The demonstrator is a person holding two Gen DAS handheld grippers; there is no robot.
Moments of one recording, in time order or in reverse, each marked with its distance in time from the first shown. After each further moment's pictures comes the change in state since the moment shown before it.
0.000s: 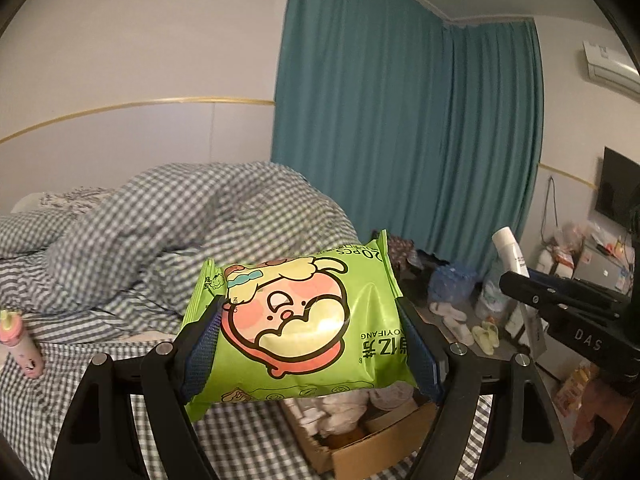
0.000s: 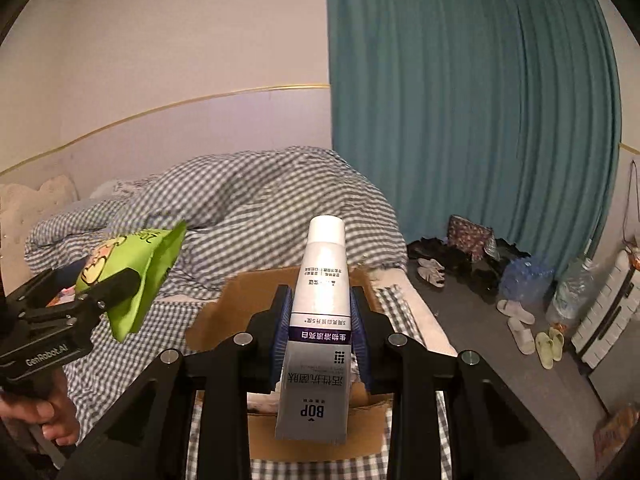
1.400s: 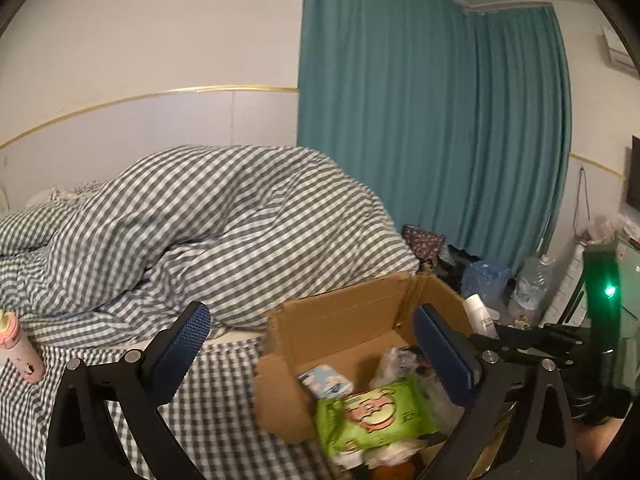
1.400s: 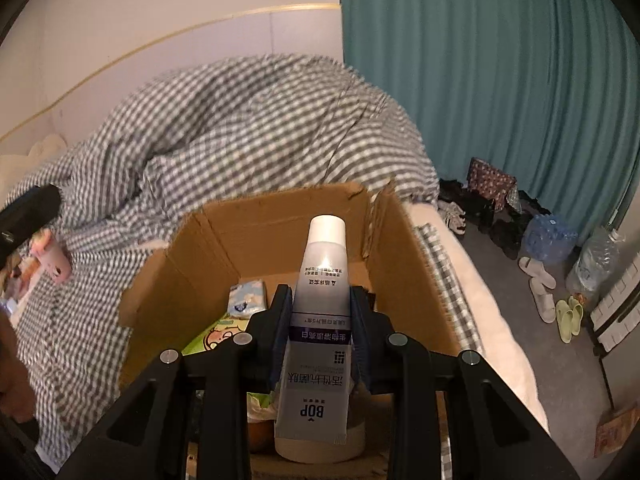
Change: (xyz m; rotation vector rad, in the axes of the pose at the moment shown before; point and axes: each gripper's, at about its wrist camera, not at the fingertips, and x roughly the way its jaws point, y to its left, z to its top) left arm 0.072 0.043 -0.011 -0.005 0.020 0.124; right arm 0.161 0.001 -0.049 -0.031 0.253 0.044
